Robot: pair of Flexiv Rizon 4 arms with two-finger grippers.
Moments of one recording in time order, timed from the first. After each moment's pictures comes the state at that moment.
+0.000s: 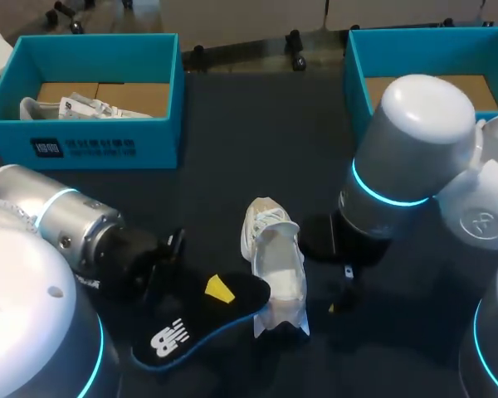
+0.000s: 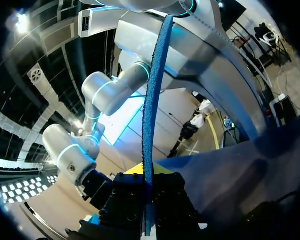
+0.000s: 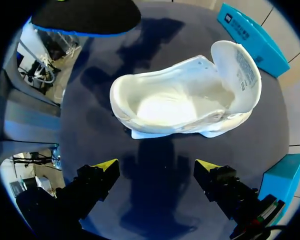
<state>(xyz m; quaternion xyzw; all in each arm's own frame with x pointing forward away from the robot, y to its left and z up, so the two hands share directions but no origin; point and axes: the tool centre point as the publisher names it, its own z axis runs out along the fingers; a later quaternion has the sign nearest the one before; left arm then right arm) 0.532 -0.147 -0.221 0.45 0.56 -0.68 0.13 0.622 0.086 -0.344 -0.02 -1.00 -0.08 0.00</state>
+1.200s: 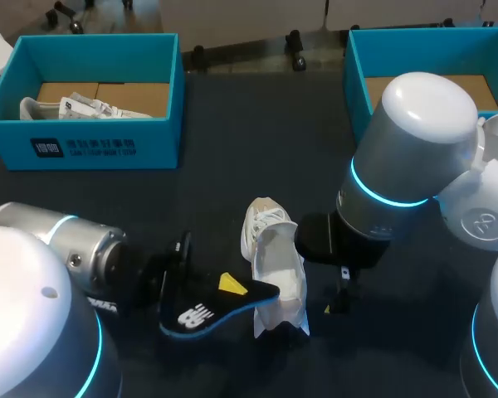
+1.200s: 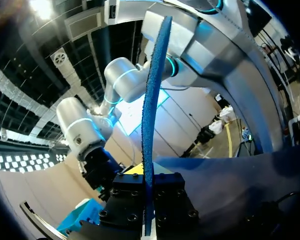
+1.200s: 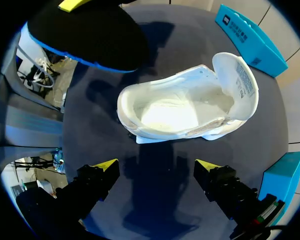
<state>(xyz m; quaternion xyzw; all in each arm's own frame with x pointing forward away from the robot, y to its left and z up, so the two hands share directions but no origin) 0.546 -0.165 -0.232 0.33 0.60 -0.72 0.13 0.615 0.094 -0.336 -0.03 -1.00 -0.09 0.00</state>
